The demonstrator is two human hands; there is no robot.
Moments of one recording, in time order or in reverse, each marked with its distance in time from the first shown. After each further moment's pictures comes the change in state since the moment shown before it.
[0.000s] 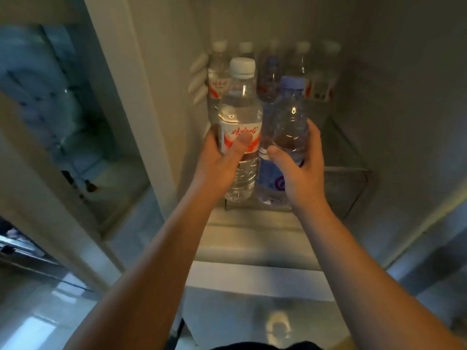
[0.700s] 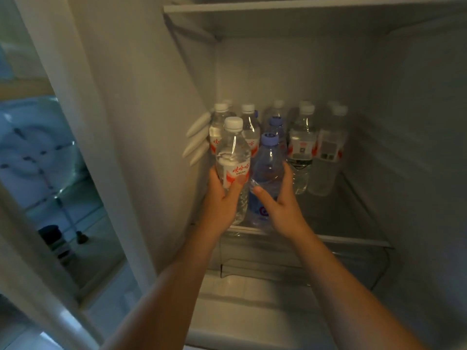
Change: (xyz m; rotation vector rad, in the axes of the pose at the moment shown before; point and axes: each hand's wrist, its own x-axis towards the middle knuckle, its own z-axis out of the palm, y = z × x) left_hand 0.097 -0.055 0.022 0.143 0.114 0.058; right_hand 0.104 0.075 0.009 -0.140 -0.270 0.048
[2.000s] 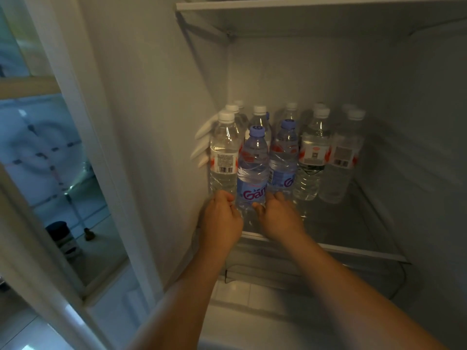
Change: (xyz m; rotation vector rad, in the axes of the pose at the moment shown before) left_hand -0.007 -0.041 -0.004 0.658 0.134 -0.021; right_hand 0.022 0.037 0.020 -0.973 -0.211 0.225
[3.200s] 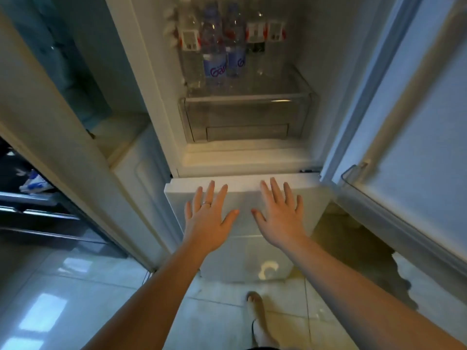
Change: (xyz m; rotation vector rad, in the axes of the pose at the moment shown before) left_hand -0.345 -0.064 -0.118 0.455 -0.661 0.185; right_hand -0.421 0.017 0.042 -0.163 -0.124 0.201
